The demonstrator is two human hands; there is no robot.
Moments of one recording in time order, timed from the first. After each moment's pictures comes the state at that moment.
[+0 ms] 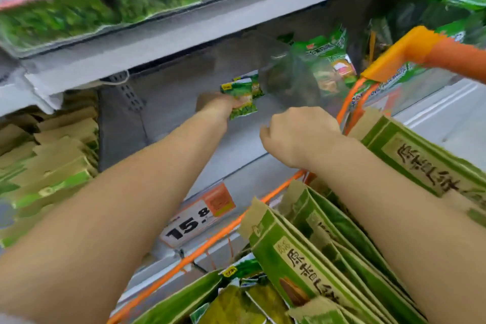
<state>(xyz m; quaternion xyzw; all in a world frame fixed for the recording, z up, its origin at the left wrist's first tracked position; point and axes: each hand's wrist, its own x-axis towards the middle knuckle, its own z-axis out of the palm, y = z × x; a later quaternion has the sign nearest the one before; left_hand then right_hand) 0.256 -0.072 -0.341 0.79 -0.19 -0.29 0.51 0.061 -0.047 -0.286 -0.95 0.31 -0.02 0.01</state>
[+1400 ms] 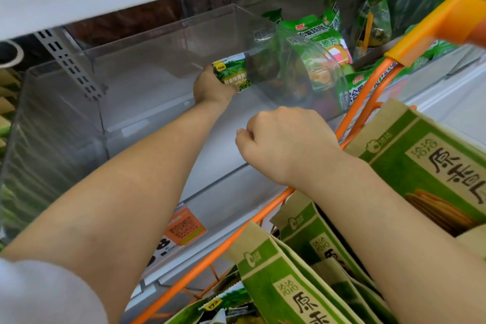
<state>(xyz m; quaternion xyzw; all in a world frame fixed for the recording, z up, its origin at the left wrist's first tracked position) 0.264 -0.134 -0.381 0.84 -0.32 -0.09 0.42 0.060 -0.058 -0.298 -0.94 0.32 -0.07 0.08</state>
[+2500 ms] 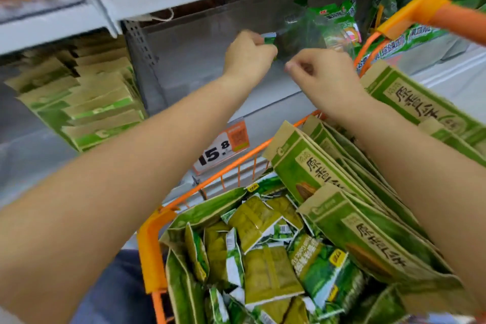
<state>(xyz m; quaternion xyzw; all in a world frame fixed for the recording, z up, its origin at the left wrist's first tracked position) 0.171 0.005 -0.277 0.79 -0.35 -0.16 0.48 0.034 -0.037 -0.284 -0.90 0.31 -0.27 0.15</state>
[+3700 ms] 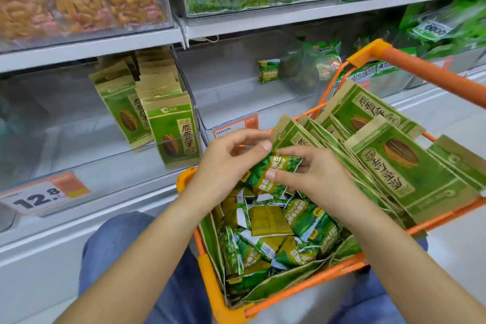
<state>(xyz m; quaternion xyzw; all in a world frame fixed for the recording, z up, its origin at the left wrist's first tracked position) 0.082 0.239 -0.279 0.65 -0.43 -0.28 0.56 -0.057 0.141 -0.287 -0.79 0.31 -0.21 0.49</state>
